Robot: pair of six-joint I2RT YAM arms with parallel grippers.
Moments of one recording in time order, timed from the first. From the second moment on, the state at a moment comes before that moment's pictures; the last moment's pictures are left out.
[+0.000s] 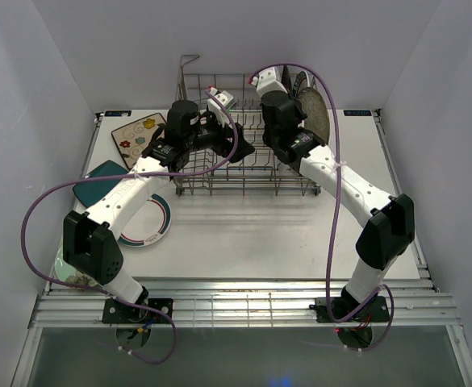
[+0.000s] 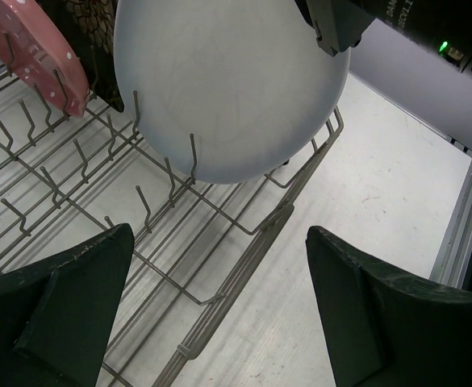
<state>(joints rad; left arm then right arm) -0.49 1.59 1.45 -0.14 0.52 -0.05 0.69 1.73 1.67 -0.13 0.90 -0.53</state>
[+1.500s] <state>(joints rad) -0.49 1.57 1.40 -0.16 0.53 -0.03 0.60 1.64 1.56 -0.12 0.87 -0.34</state>
